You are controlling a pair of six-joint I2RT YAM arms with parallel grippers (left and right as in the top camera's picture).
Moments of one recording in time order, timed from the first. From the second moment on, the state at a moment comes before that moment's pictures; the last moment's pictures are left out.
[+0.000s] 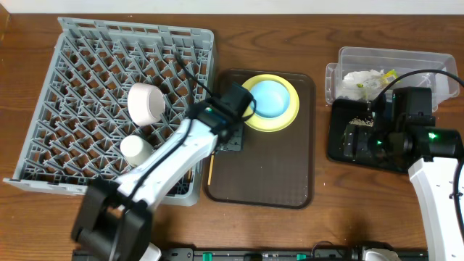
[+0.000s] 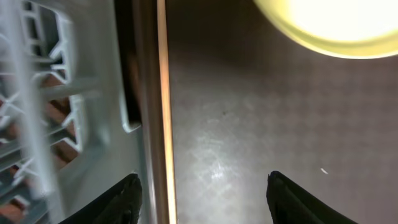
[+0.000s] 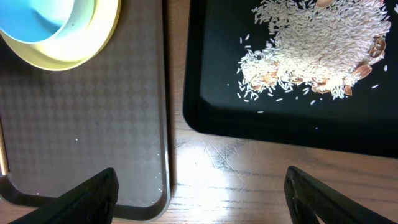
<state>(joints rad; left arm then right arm) -0.60 1.69 1.22 -0.89 -0.11 -0.49 -0.06 1.24 1.09 -1.09 -0.16 0.12</state>
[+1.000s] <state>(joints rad) -0.61 1.92 1.21 -0.83 -0.06 -0.61 -0.06 1.24 1.09 -1.09 -0.16 0.12</state>
